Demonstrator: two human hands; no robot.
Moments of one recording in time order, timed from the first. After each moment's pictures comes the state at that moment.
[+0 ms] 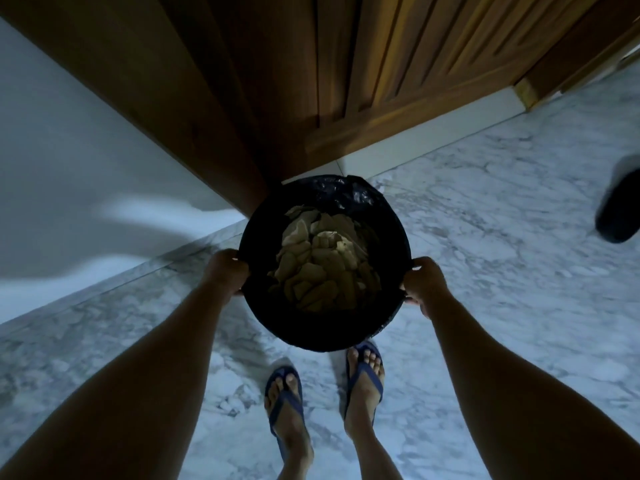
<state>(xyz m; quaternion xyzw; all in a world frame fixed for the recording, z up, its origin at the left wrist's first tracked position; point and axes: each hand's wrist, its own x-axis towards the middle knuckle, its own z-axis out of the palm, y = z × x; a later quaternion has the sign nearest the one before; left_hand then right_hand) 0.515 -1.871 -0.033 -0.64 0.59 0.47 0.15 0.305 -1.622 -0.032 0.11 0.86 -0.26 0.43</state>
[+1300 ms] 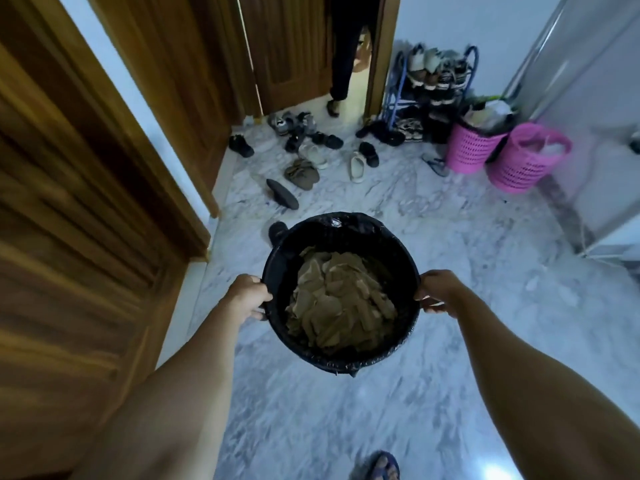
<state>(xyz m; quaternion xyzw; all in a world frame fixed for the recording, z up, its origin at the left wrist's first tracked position) 0.247 -1.387 0.440 -0.13 0.82 0.44 0.34 0.382 -1.051 0.444 0.43 0.72 -0.51 0.15</state>
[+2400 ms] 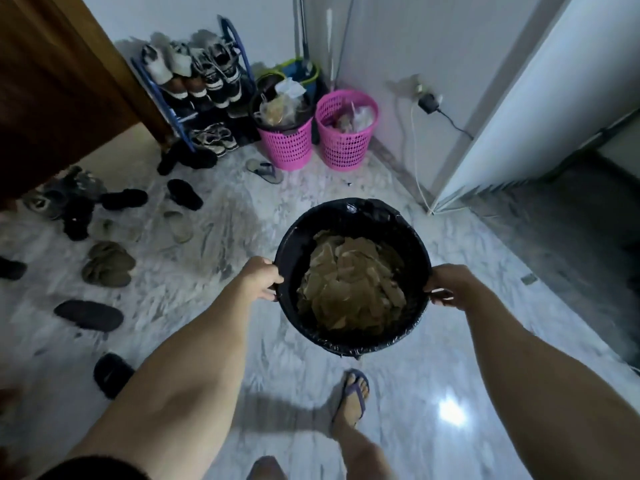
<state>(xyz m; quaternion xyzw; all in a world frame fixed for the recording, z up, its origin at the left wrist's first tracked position) 0.075 -0.600 0.392 0.07 0.83 0.27 0.48 0.382 -0.415 0.402 0.68 0.47 -0.57 0.01</state>
